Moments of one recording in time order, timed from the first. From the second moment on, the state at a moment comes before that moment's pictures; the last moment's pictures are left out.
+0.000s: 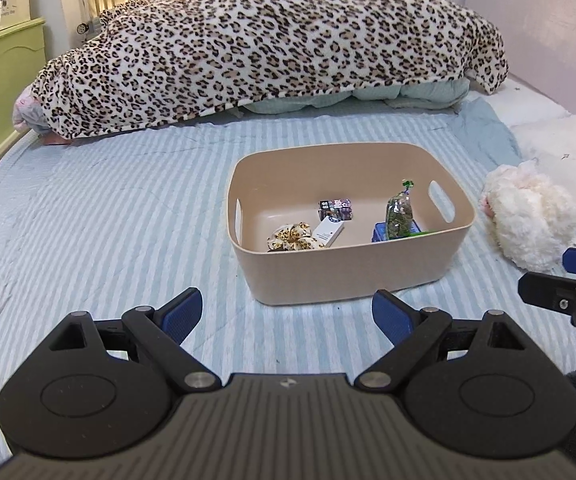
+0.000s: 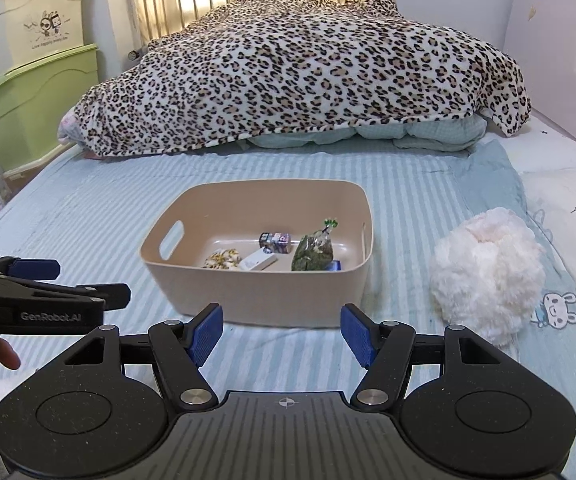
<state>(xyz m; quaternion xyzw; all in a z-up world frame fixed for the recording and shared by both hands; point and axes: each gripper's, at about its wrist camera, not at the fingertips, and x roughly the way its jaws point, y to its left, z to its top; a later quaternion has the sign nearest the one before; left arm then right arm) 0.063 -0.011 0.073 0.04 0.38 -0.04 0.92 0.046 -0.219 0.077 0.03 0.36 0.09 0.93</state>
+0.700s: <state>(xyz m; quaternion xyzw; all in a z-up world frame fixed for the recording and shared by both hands) -0.031 -0.010 0.091 0.04 0.37 -0.06 0.93 -0.030 -0.224 0.094 0.05 0.36 0.11 0.93</state>
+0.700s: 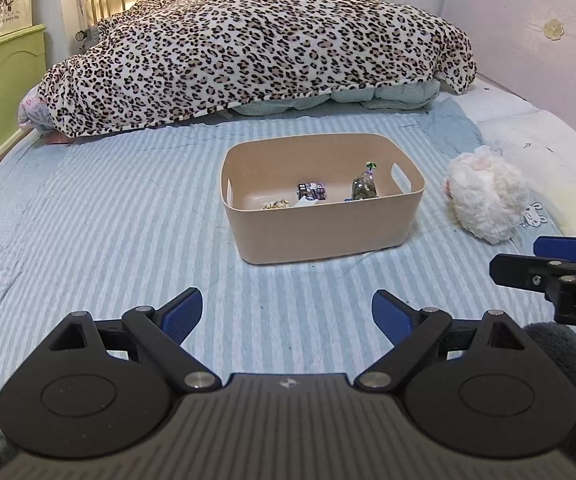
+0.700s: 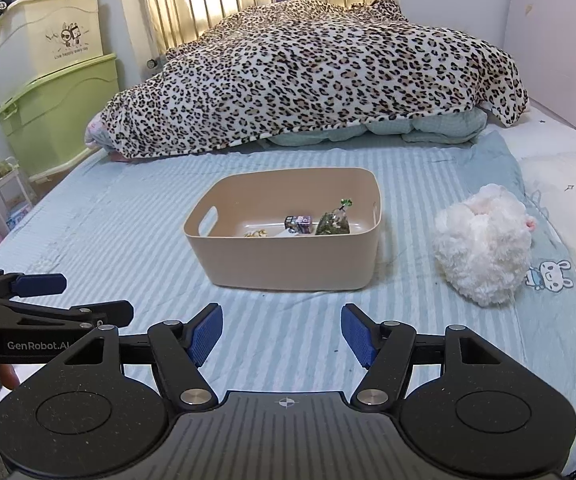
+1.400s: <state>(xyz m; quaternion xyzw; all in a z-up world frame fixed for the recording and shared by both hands) -0.061 -0.004 0.095 0.03 0.37 -0.07 0.93 -0.067 -0.224 0.103 0.05 0.36 0.12 0.92</state>
